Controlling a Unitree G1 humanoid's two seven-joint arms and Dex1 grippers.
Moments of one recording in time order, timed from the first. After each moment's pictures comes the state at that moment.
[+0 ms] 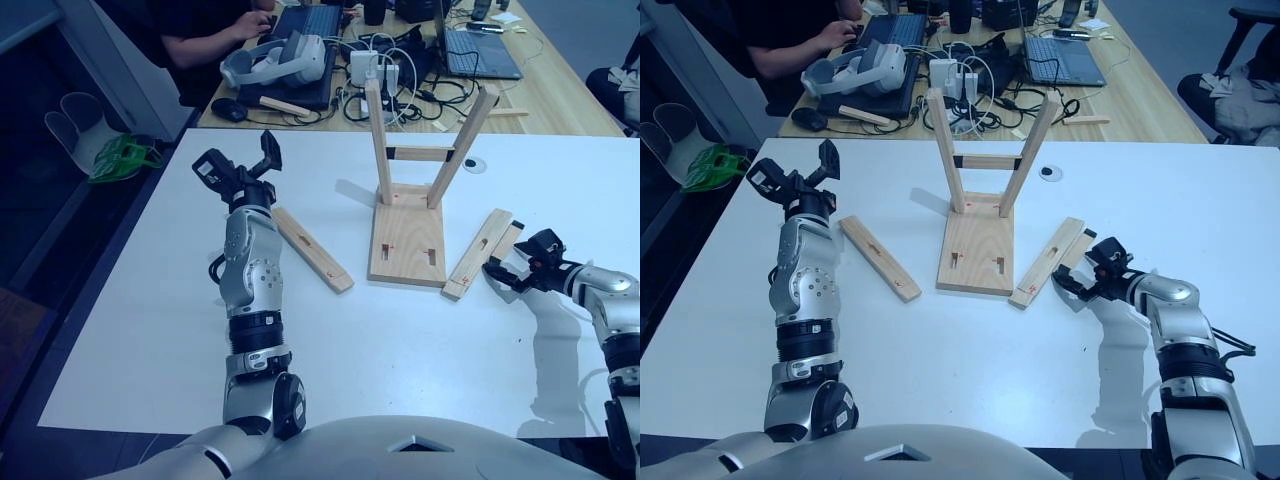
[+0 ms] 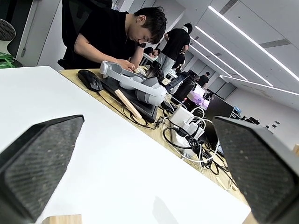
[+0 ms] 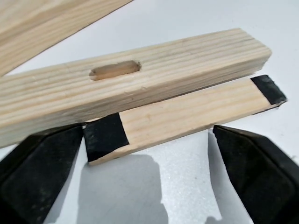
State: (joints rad) left arm -0.38 -0.08 0.29 0.06 -0.42 0.18 0.13; right arm -0.23 -0.67 0.01 0.62 0.18 0.14 0.83
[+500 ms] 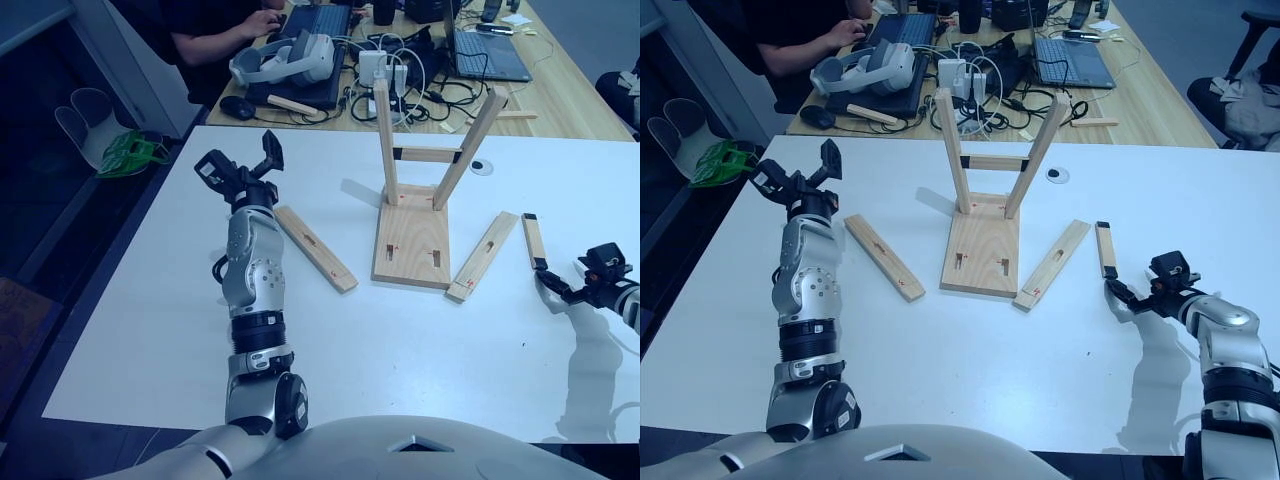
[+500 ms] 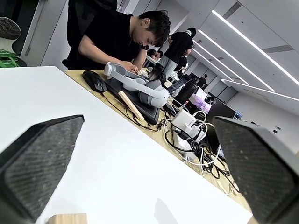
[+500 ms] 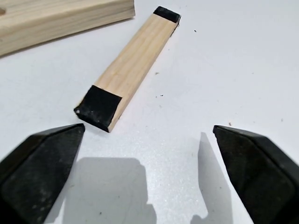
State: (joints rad) left arm -0.38 -0.10 0.30 0.07 -0.43 0.17 0.13; right arm -0.12 -0.78 -0.12 0.65 0.24 0.20 0.72
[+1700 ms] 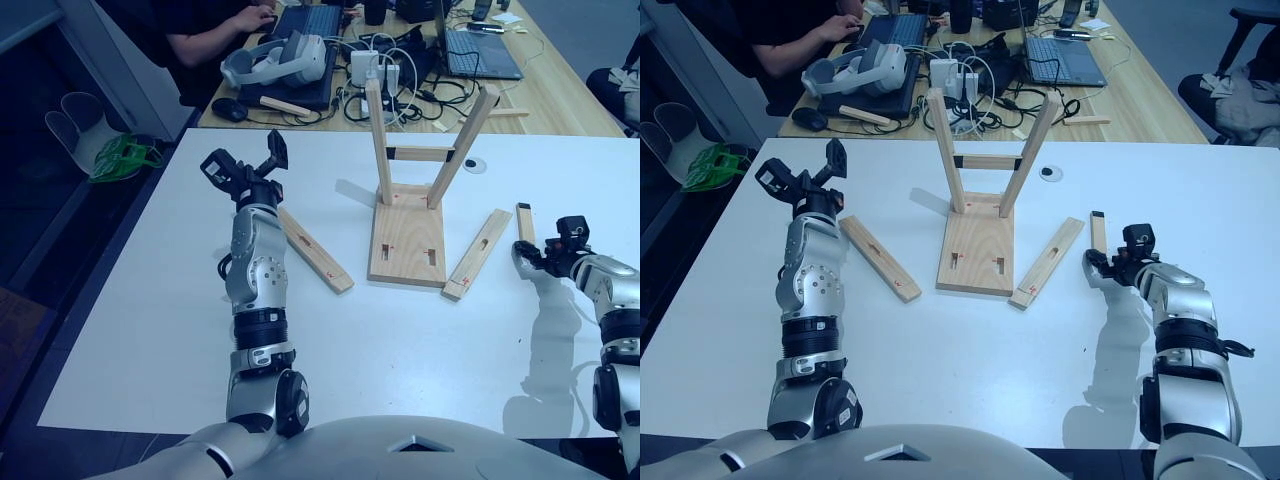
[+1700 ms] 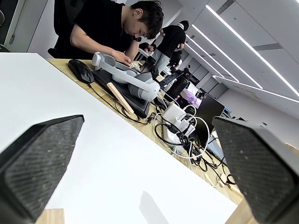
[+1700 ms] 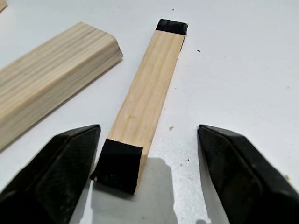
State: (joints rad) left arm -0.40 -0.10 0.30 0.10 -0.46 0.17 0.12; right arm -0.39 -0.61 -0.11 0.80 0.22 0.37 0.54
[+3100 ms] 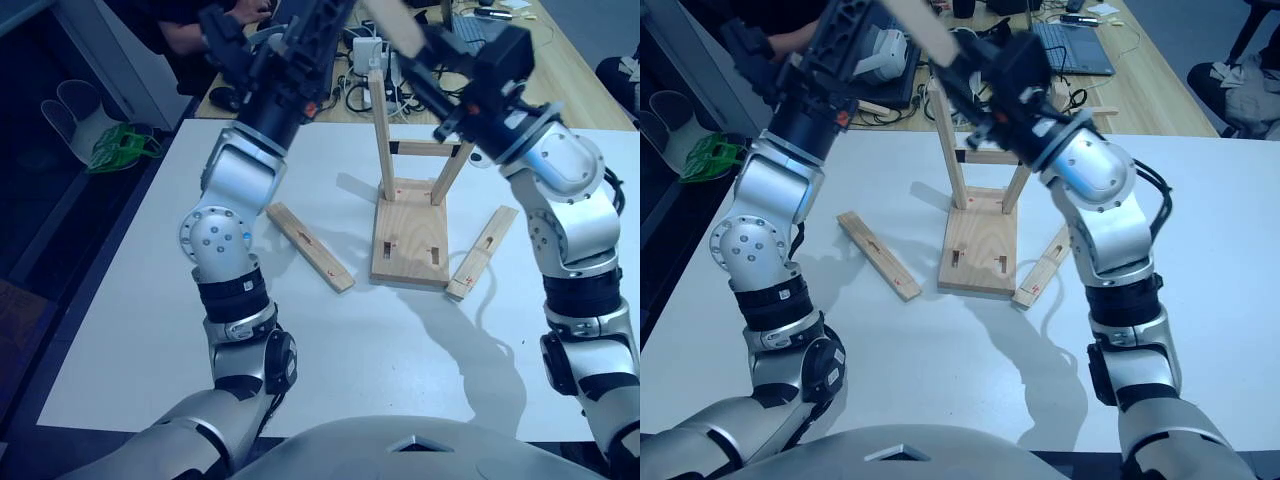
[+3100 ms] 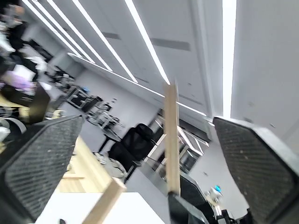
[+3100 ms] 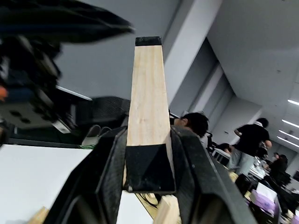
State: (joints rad) left arm -0.62 0.01 0.25 -0.25 -1.07 0.66 -0.14; right arm -0.64 -0.39 0.17 -0.25 0.31 0.24 0.50
